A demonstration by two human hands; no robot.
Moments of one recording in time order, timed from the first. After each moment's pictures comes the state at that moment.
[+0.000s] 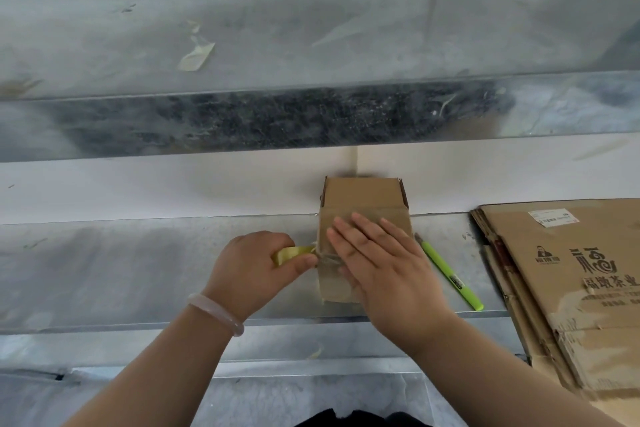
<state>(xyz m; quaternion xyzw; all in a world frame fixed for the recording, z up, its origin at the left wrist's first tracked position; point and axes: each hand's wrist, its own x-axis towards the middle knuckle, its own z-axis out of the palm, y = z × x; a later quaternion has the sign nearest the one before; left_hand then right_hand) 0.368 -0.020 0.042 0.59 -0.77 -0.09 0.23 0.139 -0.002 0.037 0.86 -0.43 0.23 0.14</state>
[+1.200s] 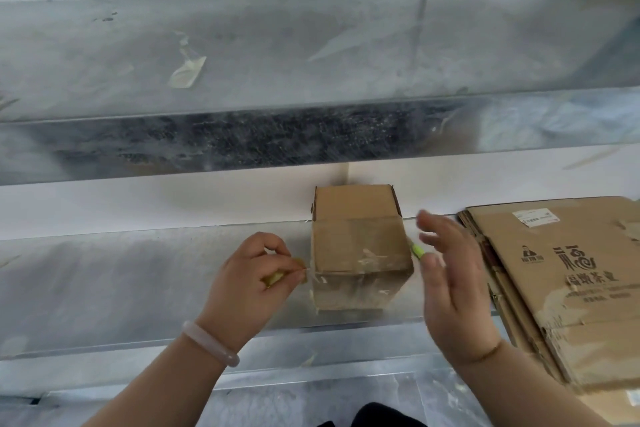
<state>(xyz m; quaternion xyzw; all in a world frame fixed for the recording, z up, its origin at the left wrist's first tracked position) 0.360 -0.009 0.037 0.55 -0.74 -0.17 0.35 0.096 0.008 0.034 0.68 -0.50 0.53 -0.13</state>
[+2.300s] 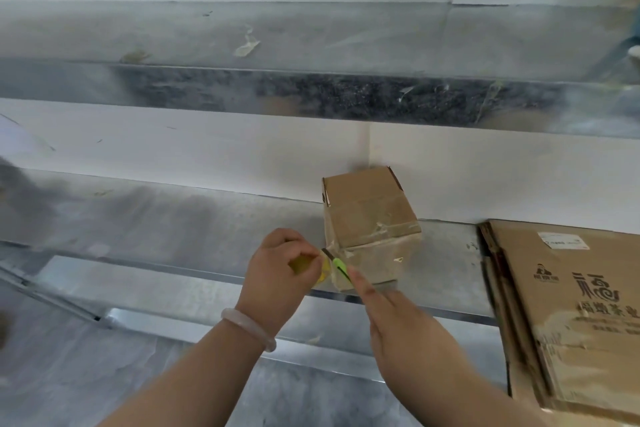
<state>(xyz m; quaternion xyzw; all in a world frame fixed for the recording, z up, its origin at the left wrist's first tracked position) 0.304 0.061 0.044 0.67 -0.60 -0.15 0.40 0.106 0.087 0.069 0.85 -0.49 0.02 -0.20</state>
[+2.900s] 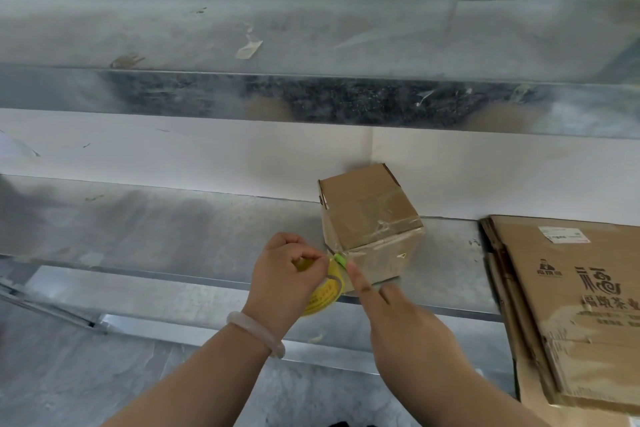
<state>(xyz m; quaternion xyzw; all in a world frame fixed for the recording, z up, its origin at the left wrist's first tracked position) 0.305 0.051 0.049 0.69 -0.55 -0.23 0.41 0.125 0.078 0.065 0.84 -0.53 -0.04 -0.15</state>
